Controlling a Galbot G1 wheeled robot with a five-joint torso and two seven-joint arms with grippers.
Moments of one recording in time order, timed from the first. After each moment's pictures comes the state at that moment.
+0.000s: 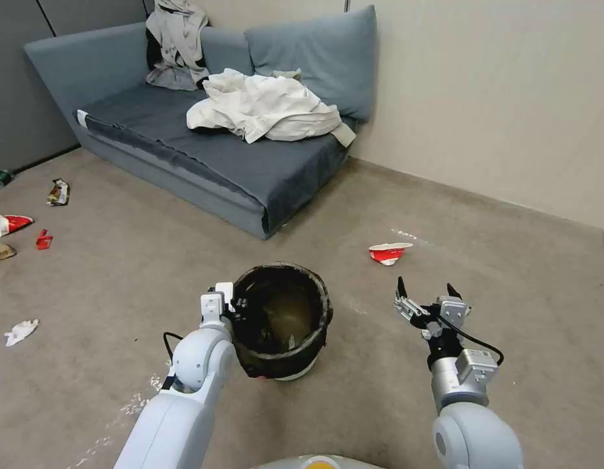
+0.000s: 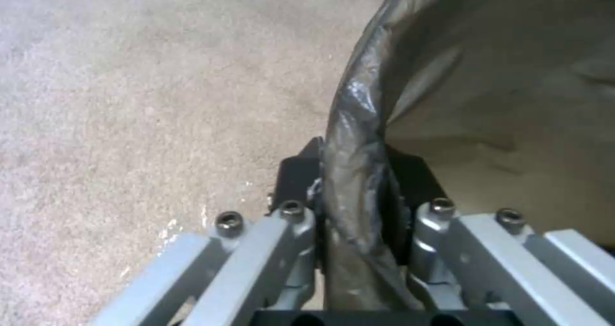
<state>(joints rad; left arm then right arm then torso) 1.24 -1.37 -0.36 -1.85 -0.39 0.73 -0.36 -1.62 1.55 0.50 2.14 0.09 -0.11 0.13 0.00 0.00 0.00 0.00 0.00</state>
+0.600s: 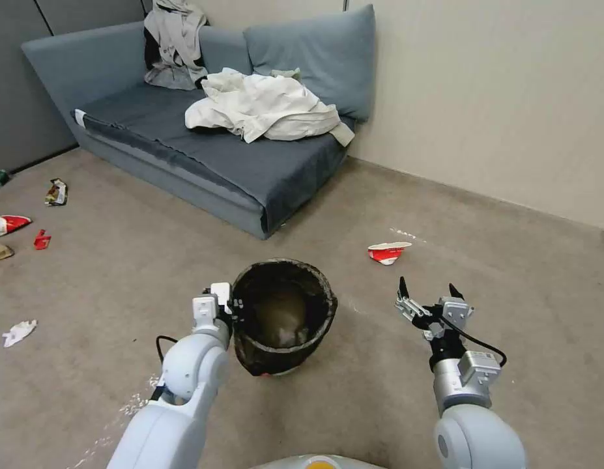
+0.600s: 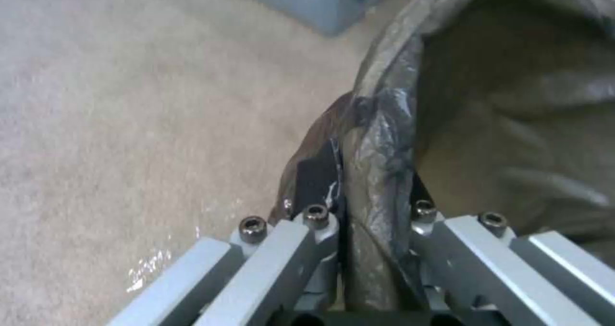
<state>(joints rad) 1.33 -1.33 -0.39 -2.04 -0.48 0.67 -0.38 -1.63 1.54 0.51 2.16 0.10 -0.11 0.13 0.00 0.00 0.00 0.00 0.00</state>
